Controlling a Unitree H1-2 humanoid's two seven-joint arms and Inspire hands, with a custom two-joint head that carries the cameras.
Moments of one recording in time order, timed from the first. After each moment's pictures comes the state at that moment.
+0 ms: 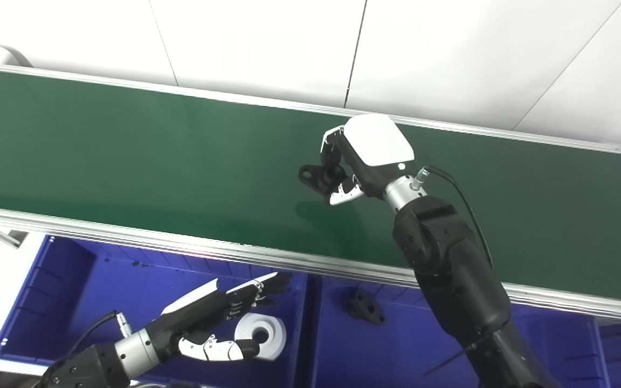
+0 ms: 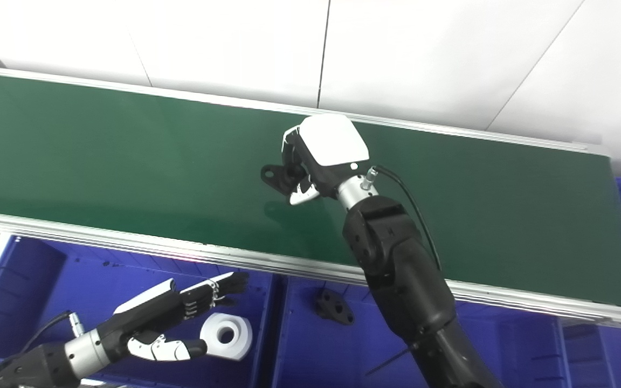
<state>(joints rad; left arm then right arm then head) 0.41 0.43 -0.26 -0.16 -0.16 -0.29 -0.60 -0.37 -0.12 0.55 -0.08 -1.10 0.20 0.39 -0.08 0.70</state>
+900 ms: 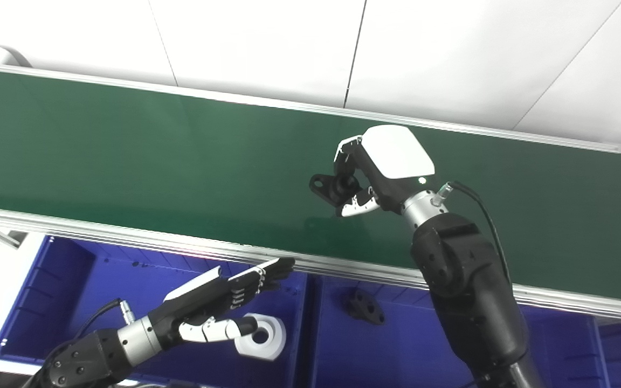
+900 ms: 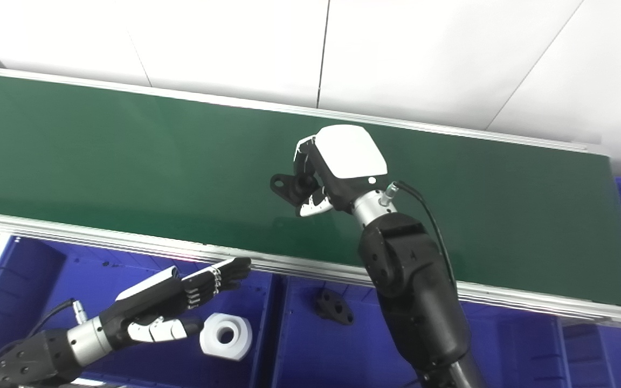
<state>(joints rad) 0.37 0.44 -0.26 -0.18 -0.22 -0.23 -0.61 -0.29 -0.12 0.48 -0.24 -1.12 0.22 0.49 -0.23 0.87</state>
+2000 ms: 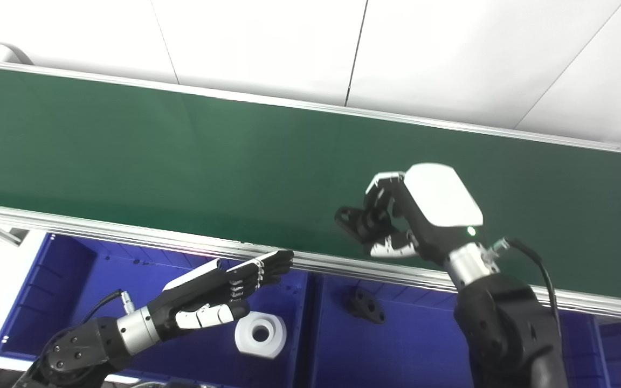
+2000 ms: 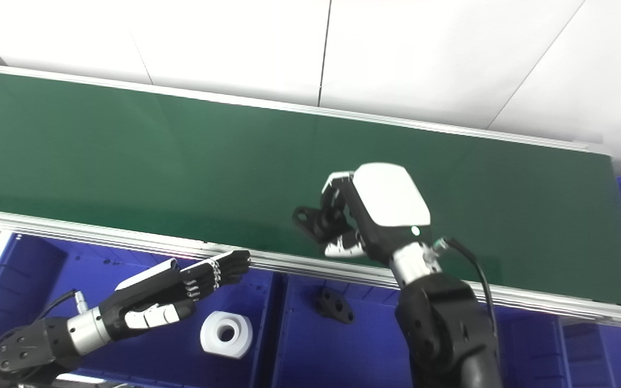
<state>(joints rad) 0.33 0.44 -0.25 -0.15 -0.30 -0.21 -0.67 -0.02 -0.13 0.37 -0.60 -1.17 0.24 0.68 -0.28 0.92</state>
